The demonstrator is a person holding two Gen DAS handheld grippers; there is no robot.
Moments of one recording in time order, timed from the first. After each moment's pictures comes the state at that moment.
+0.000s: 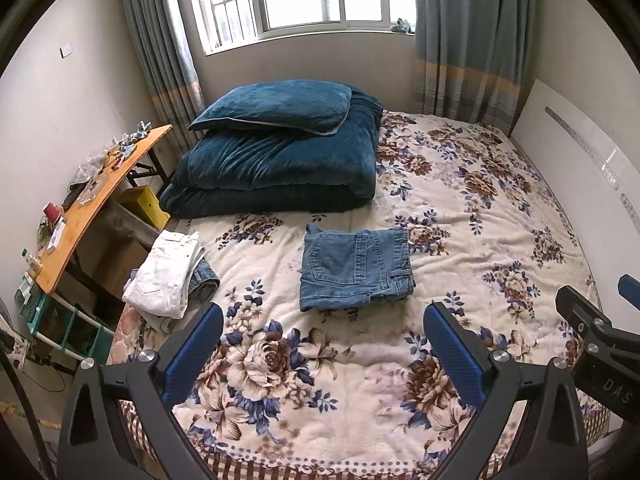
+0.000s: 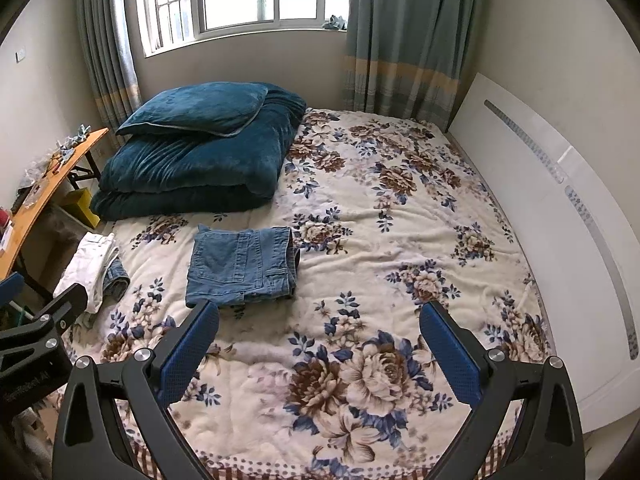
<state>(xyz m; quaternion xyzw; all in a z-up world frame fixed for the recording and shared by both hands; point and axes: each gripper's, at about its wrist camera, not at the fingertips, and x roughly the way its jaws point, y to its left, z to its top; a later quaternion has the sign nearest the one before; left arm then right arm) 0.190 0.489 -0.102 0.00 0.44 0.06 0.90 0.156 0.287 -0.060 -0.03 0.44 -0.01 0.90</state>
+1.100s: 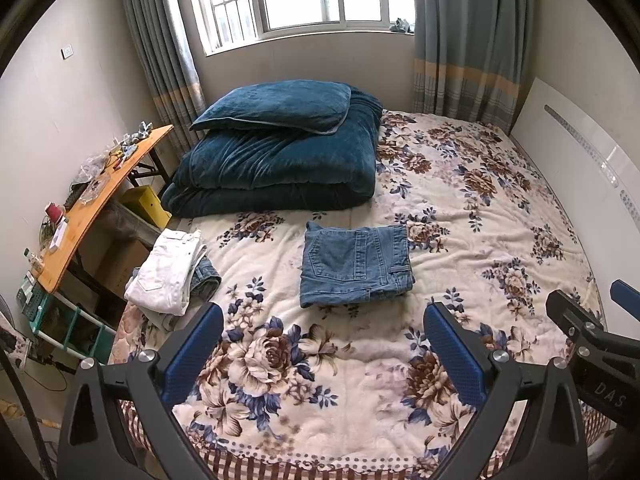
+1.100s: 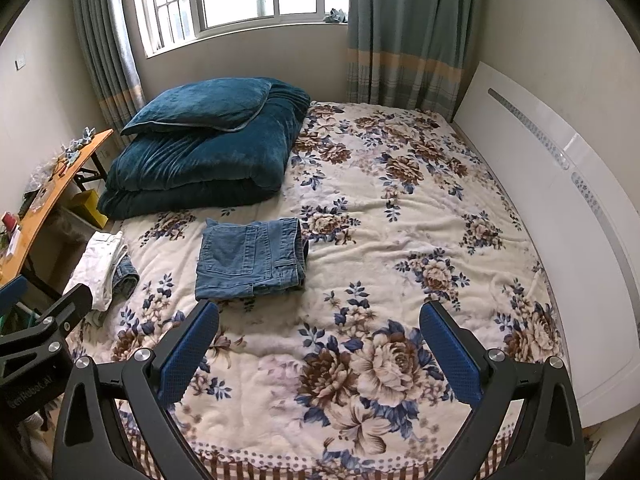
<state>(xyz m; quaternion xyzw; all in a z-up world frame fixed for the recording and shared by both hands) 0.185 0.489 -0.102 0.00 0.44 0.06 0.89 0.152 0.289 -0.066 -0.02 0.45 0.00 0.89</state>
